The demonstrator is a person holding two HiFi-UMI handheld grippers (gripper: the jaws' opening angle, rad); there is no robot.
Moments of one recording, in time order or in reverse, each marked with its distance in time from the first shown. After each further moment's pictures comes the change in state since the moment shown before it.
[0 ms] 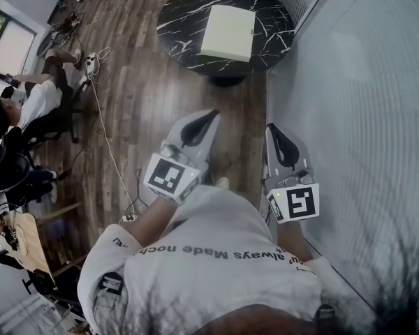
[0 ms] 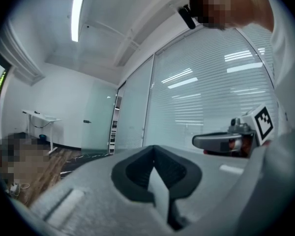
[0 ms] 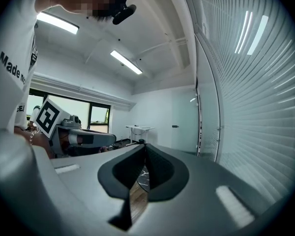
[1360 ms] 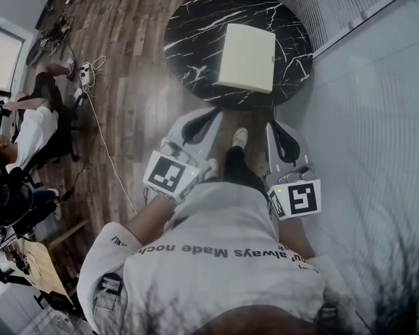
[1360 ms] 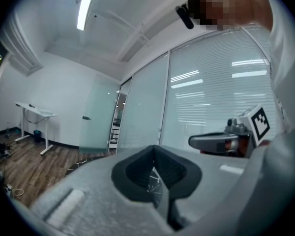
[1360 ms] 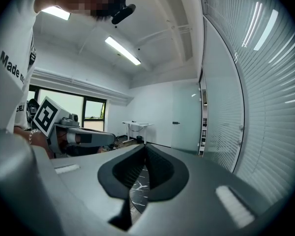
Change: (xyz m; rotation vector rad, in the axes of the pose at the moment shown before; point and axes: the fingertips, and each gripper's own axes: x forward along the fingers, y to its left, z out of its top) left arm 0.080 0.246 0.013 -0.040 0.032 -0.054; right arm 0.263 -0.013 0.015 -0.004 0.054 -0.025
